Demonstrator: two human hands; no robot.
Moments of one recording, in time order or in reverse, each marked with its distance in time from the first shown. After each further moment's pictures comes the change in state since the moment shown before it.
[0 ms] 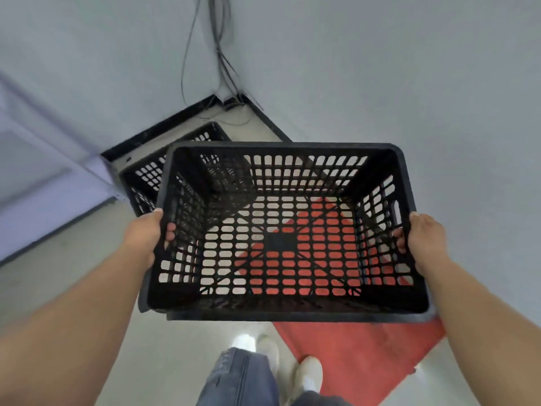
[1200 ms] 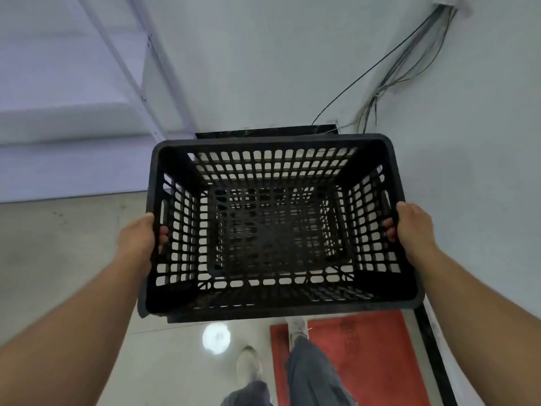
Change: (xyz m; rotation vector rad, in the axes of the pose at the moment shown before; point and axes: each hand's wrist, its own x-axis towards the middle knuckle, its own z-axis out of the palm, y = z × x) left_hand 0.276 0.116 -0.177 -0.361 0.450 -0.200; right_hand 0.071 -0.328 0.447 -0.272 -0.387 -0.336
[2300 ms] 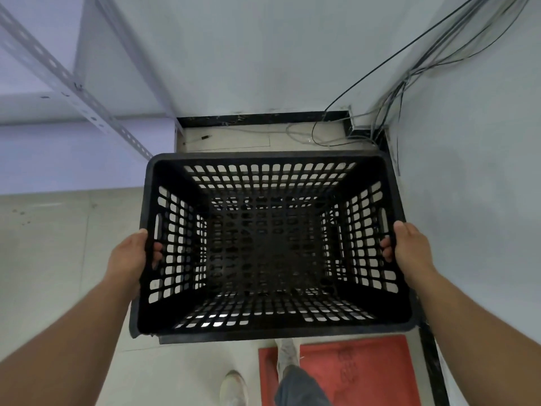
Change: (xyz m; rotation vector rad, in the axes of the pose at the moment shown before) left_hand 0.118 -0.004 0.109 0.096 -0.022 -0.128; right_hand 0.144 0.018 0.077 -0.084 -0.119 0.141
